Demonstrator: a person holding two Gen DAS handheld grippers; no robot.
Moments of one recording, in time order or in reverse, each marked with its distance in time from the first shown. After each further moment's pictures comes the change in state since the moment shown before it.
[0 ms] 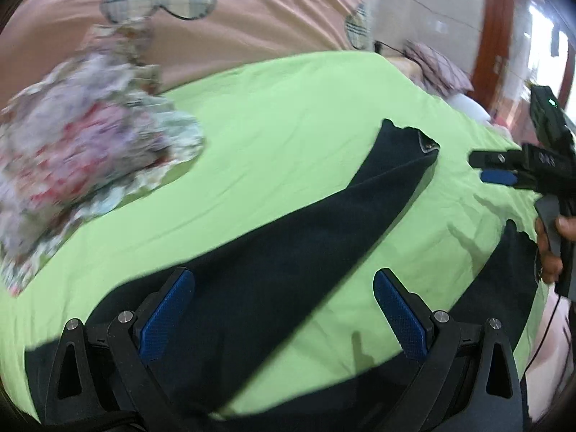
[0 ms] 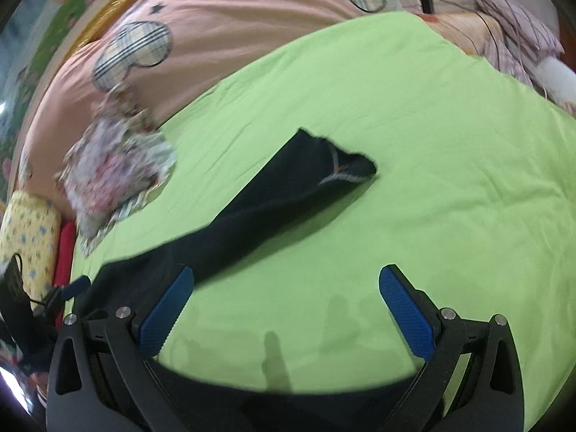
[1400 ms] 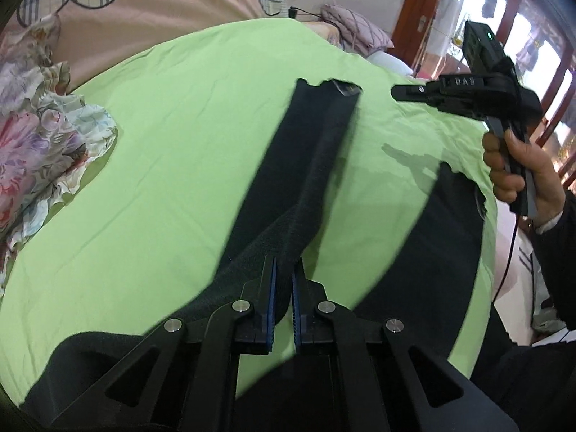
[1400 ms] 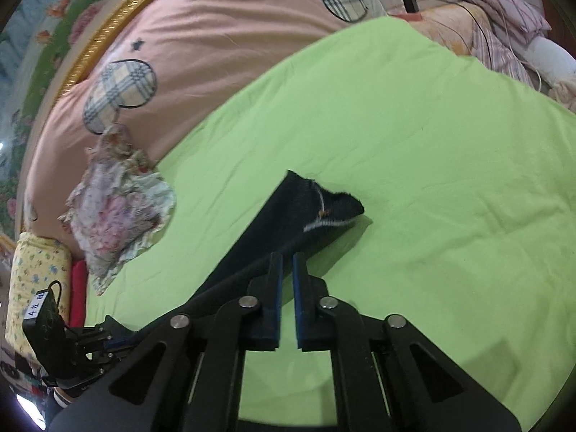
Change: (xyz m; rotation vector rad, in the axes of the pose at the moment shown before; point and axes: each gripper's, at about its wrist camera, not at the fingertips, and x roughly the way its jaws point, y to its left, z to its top) left arm 0.000 -0.025 -0.017 0.170 0.117 -0.289; right arm -0.011 -0.011 0.024 0.077 -0.048 0.041
